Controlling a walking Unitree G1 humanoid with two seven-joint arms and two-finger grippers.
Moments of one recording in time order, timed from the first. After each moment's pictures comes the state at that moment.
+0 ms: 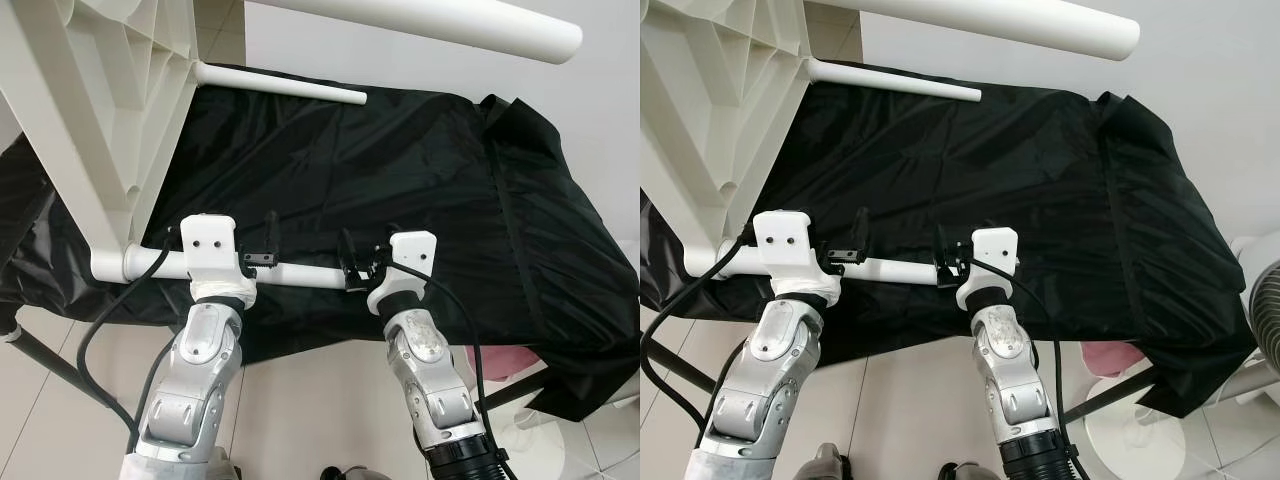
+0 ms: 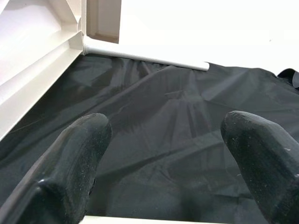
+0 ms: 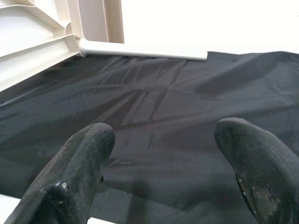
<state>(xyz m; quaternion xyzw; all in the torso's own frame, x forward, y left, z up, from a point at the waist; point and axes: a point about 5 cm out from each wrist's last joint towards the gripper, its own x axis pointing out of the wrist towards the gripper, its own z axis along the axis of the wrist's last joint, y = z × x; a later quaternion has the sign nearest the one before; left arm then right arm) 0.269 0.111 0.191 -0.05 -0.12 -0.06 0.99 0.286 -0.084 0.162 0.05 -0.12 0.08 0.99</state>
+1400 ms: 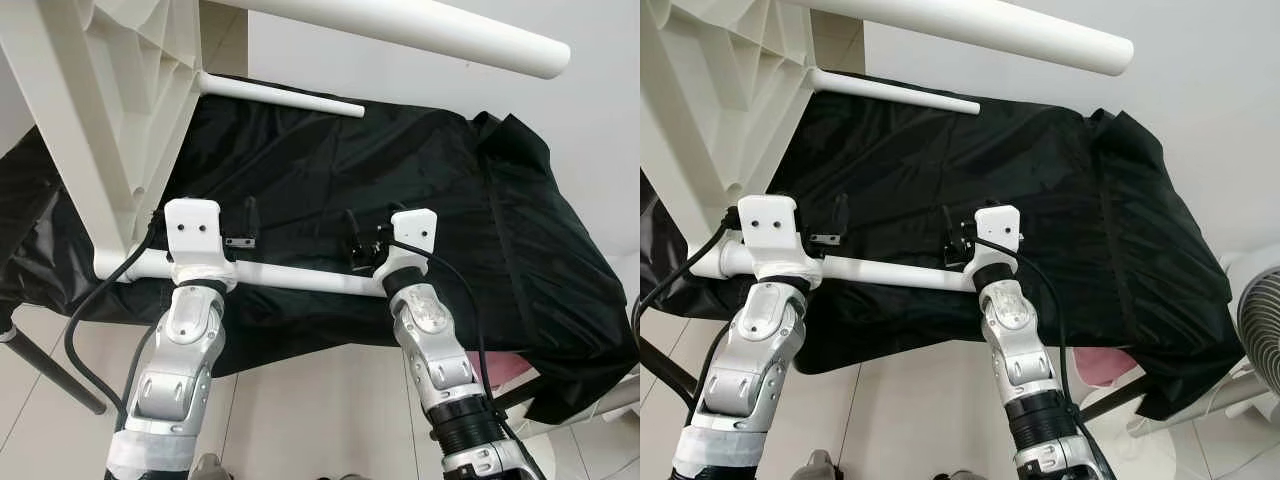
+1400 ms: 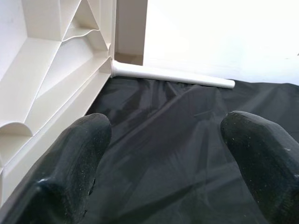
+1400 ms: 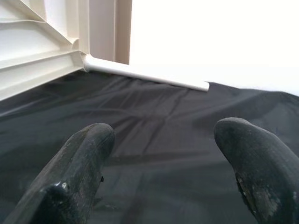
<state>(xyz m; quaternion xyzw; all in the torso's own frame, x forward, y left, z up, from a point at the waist) 0.291 0.128 0.198 0.00 -0.14 -0.02 0.99 0.321 -0.094 0.173 0.00 -0.15 0.10 0.98</state>
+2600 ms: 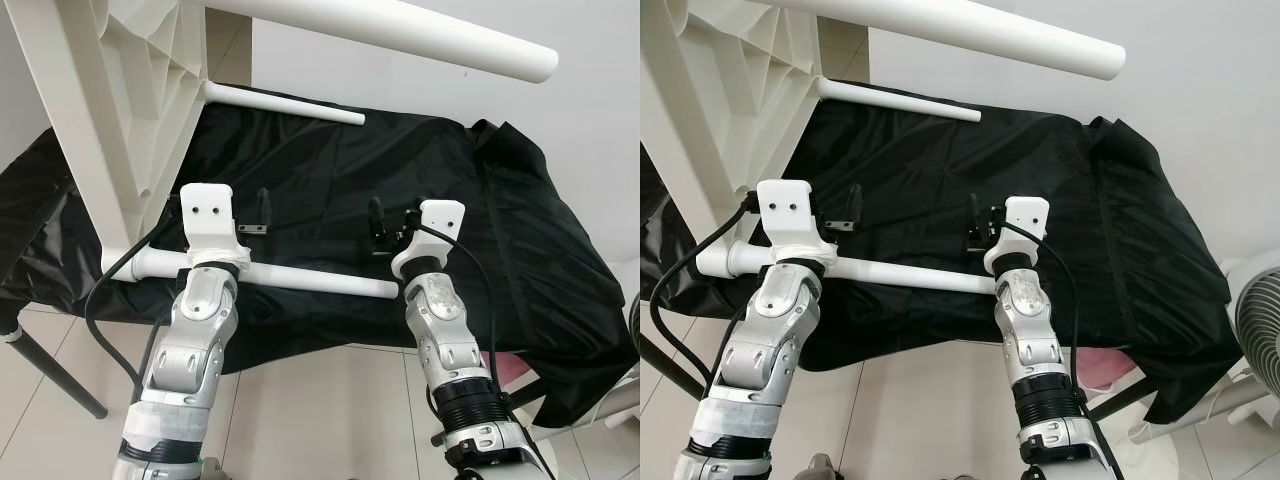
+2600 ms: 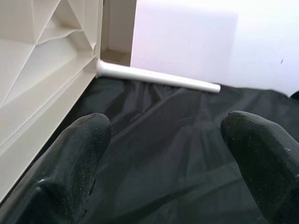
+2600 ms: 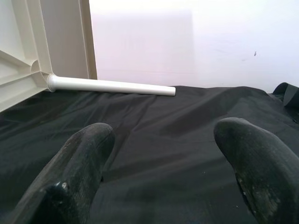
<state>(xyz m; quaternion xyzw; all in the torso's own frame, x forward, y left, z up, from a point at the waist) 0.307 0.114 0.205 -0.04 -0.12 -0.04 0.99 0.333 -0.123 0.171 0.05 -0.15 0.02 0.99</state>
